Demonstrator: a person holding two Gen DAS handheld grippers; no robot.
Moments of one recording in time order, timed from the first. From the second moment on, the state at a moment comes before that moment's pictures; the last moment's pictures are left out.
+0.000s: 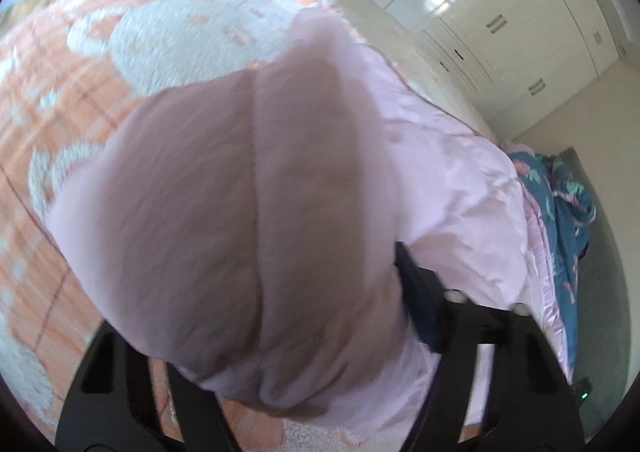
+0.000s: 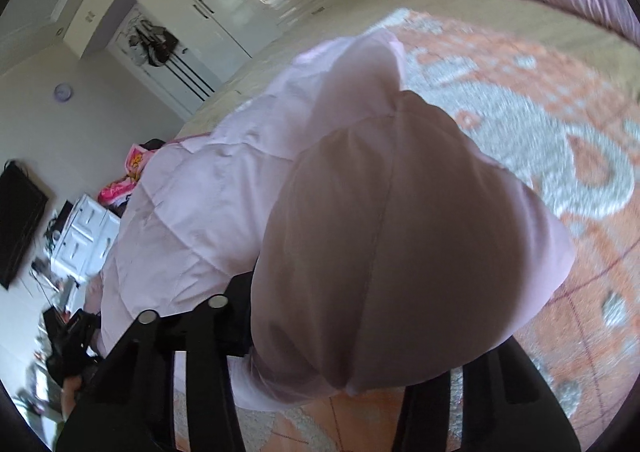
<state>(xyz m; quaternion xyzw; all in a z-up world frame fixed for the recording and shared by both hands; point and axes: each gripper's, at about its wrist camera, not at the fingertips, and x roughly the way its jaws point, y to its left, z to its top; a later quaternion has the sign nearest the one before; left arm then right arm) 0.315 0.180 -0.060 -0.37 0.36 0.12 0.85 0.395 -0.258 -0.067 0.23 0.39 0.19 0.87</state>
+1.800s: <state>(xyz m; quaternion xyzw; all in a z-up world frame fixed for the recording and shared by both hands) 0.179 0.142 0.036 -0.23 0.34 0.09 0.91 0.231 -0.245 0.027 0.05 0.33 0.21 0.92</state>
